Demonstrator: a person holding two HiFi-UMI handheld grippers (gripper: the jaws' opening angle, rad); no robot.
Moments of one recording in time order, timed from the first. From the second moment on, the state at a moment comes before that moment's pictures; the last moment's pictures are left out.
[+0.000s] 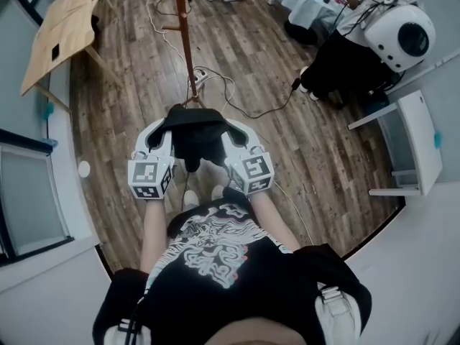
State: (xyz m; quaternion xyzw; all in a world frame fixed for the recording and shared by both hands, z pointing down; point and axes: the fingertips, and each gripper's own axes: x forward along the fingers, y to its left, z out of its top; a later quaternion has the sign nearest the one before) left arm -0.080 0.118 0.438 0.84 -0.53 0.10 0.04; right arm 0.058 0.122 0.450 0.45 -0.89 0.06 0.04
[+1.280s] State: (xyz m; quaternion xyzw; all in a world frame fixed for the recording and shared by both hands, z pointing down) left arm -0.092 0.009 0.446 0.83 -0.55 0.10 0.04; right arm 0.057 0.012 0.457 0.45 -0.89 0.05 0.05
